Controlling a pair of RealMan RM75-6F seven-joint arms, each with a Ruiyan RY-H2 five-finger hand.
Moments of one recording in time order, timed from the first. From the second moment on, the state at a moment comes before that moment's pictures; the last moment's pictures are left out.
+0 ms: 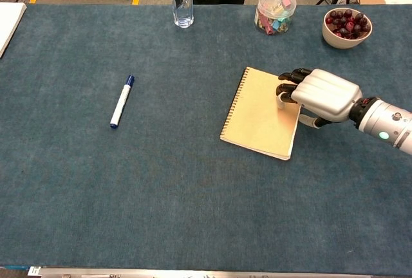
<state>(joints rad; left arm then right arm) 0.10 -1.04 0.03 -1.56 1.53 1.59 -0.17 0.61 -1.57 -0.10 -1.07 -1.72 1.06 -0.17</state>
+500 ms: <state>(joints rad) 0.10 -1.04 0.03 -1.56 1.53 1.59 -0.17 0.61 -1.61 -0.09 -1.00 -1.77 1.19 -0.02</state>
